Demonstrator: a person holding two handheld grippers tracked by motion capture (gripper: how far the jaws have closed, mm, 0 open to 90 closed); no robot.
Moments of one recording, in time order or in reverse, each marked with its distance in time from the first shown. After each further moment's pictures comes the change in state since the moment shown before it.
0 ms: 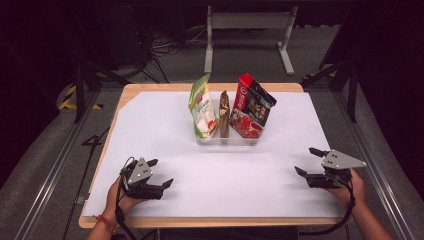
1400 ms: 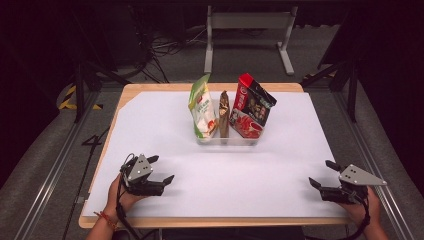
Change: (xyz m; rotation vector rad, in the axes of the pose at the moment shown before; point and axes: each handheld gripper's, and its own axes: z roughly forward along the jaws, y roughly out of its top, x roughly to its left) left arm 0.004 0.007 0.003 -0.026 -0.007 0.011; right arm 0.005 -0.041 -0.034 -0.001 -0.074 0.102
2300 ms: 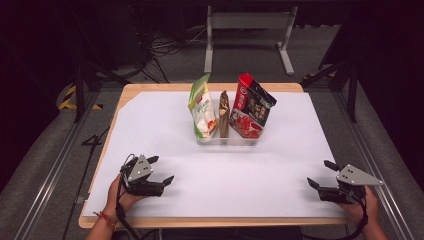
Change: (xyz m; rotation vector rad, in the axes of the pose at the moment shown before) left arm 0.000 -0.001 0.000 0.005 0.004 0.003; right arm 0.003 0.001 0.003 0.010 -0.002 -0.018
